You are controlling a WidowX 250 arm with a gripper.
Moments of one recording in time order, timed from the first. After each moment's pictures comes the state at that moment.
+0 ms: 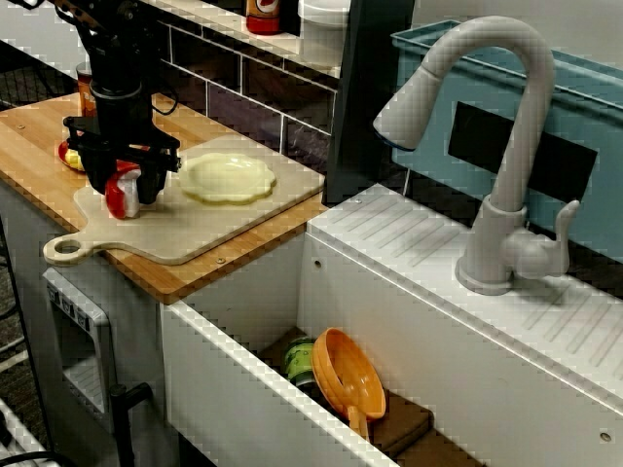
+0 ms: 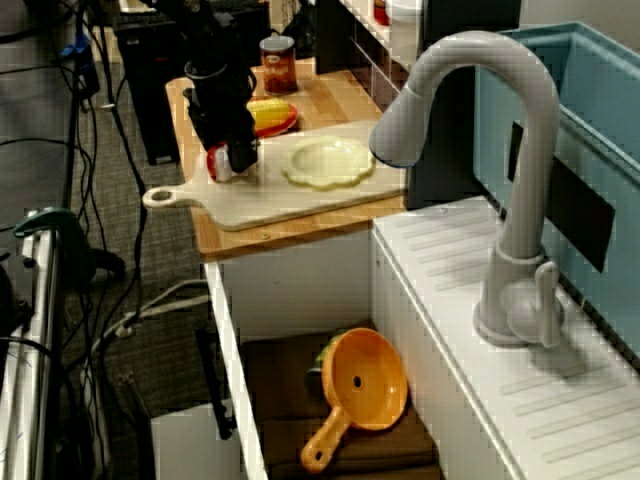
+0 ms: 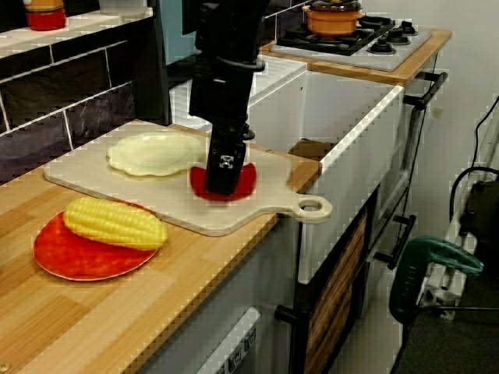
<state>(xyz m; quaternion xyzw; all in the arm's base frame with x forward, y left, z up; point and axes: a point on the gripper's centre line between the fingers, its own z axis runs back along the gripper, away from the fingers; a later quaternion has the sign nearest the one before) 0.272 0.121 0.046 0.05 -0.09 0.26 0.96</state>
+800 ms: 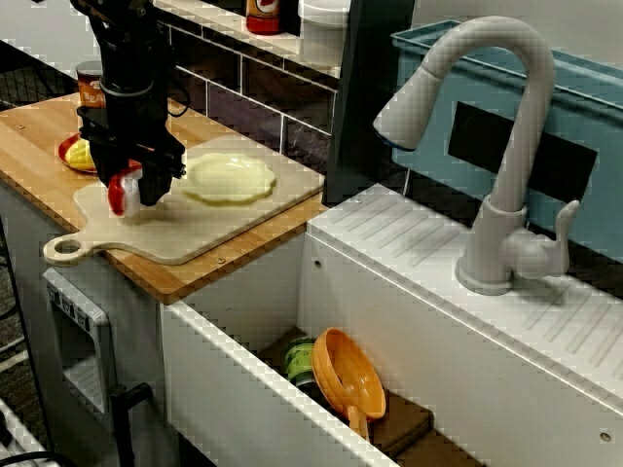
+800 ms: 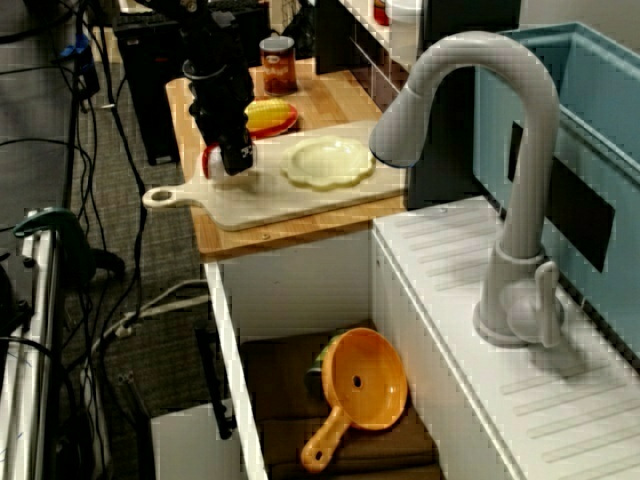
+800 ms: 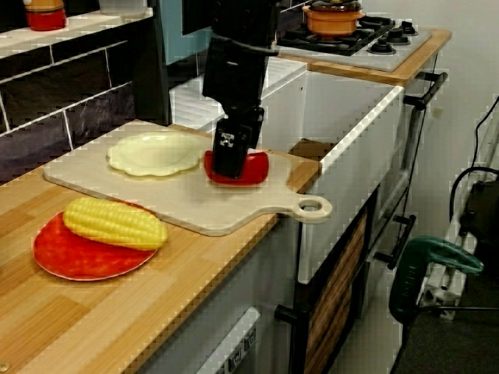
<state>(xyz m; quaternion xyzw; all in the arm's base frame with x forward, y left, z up) 0.271 0.104 0.054 0.08 -0.09 0.15 0.98</state>
